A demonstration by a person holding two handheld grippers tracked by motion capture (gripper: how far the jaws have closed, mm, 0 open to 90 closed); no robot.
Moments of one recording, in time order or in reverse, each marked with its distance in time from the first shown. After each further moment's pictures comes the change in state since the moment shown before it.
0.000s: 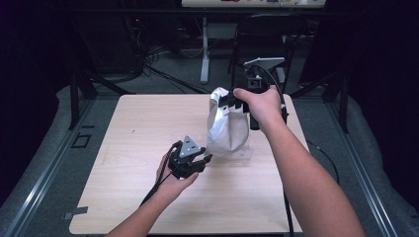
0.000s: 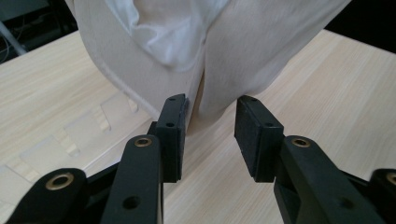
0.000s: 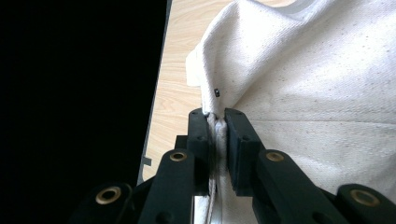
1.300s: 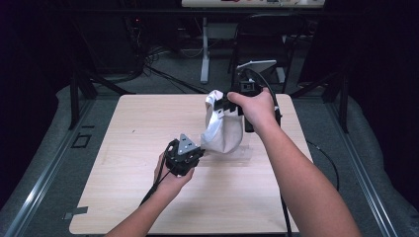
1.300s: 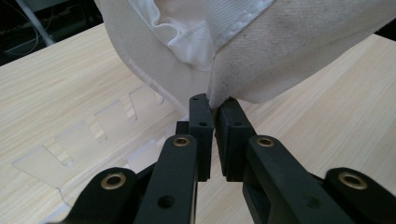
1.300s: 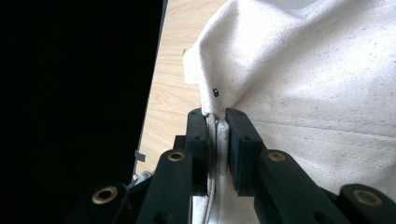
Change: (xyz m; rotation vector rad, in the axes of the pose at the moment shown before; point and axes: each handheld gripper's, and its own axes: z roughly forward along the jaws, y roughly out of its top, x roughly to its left) left arm 0.008 -0.003 0.000 0.024 0.088 -0.028; right arm 0.003 -0.002 0.017 0.029 -0.022 -0.033
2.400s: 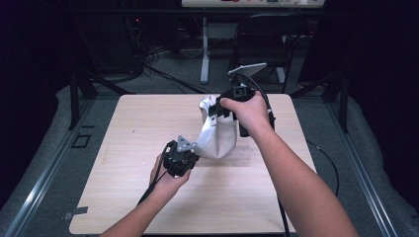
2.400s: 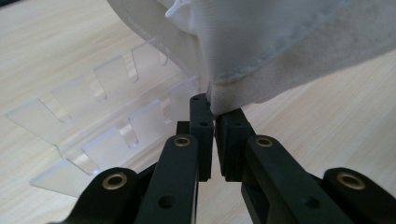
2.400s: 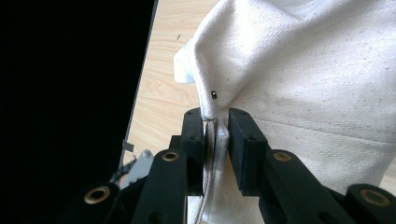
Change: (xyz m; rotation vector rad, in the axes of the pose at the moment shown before) left arm 0.009 -0.005 -0.002 0.130 -0.018 -0.086; right arm 0.009 -0.007 0.016 0.039 -0.038 -0.047
